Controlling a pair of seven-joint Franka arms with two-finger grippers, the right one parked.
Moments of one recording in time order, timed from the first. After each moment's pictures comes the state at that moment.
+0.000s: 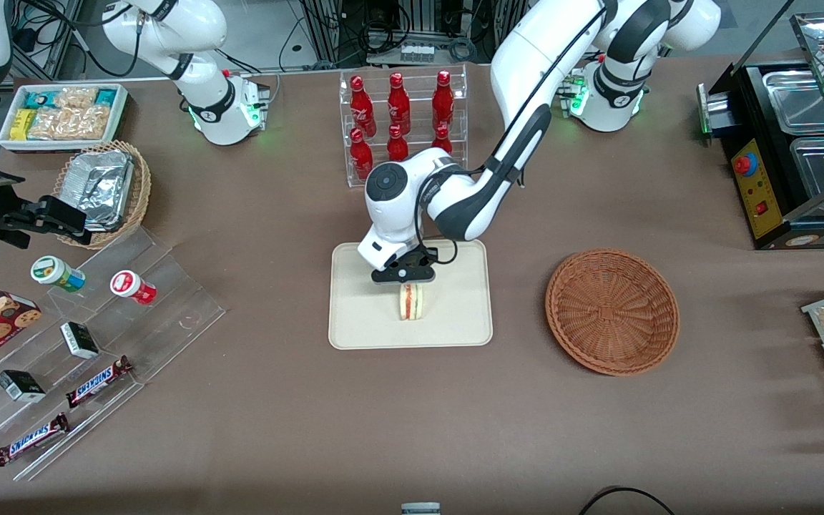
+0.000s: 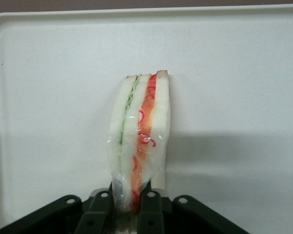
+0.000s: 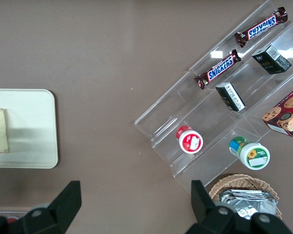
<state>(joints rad) -0.78 0.77 -0.11 -1.43 0.20 2.18 -1.00</state>
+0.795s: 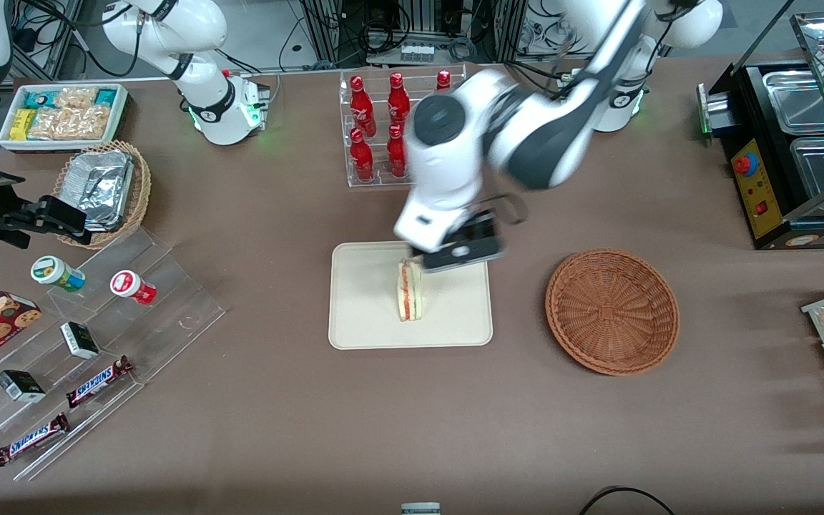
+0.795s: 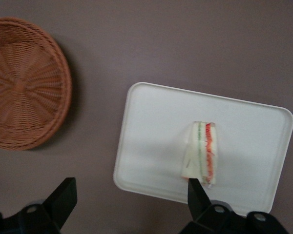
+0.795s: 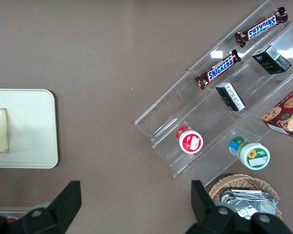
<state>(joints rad) -0.63 0.40 -0.08 -1.35 0.14 1.71 -0.92</state>
